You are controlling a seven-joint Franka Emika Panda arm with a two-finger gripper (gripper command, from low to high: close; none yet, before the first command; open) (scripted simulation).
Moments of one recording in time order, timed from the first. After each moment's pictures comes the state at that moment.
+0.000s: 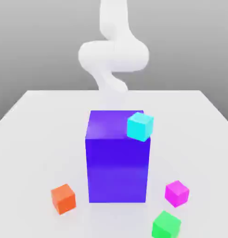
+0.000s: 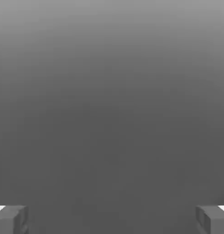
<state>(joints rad) 0.07 -0.74 -0.04 -2.32 0.03 2.33 0.69</state>
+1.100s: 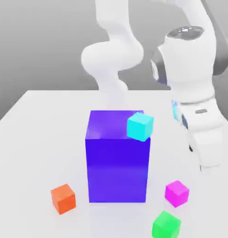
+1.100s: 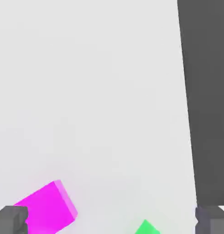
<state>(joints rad) 0.71 0.00 -0.26 -2.60 0.33 2.69 -0.75</state>
